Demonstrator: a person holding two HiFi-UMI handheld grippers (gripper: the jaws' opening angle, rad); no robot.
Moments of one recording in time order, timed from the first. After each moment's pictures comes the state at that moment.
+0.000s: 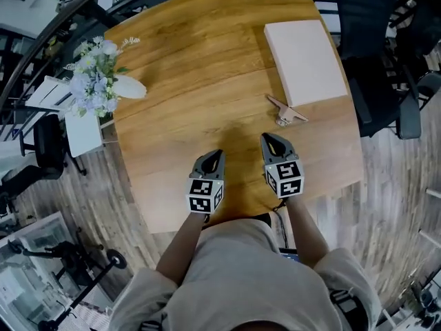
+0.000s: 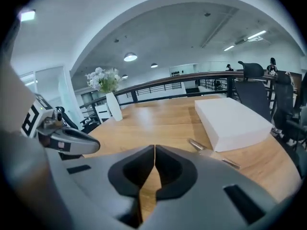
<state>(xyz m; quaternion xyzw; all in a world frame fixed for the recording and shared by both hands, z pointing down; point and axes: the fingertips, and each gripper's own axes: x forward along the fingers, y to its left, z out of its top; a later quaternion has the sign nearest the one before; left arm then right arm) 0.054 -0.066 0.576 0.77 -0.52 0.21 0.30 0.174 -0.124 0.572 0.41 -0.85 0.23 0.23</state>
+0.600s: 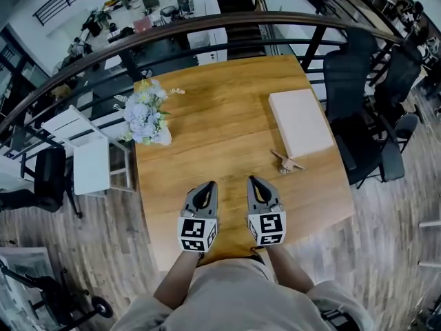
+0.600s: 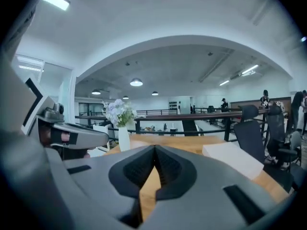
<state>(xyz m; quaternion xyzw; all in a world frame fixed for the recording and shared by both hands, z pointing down) -0.029 -0.059 0.406 0.80 -0.57 0.10 0.15 0.076 -0.083 0.412 0.48 -0.86 0.09 0.11</state>
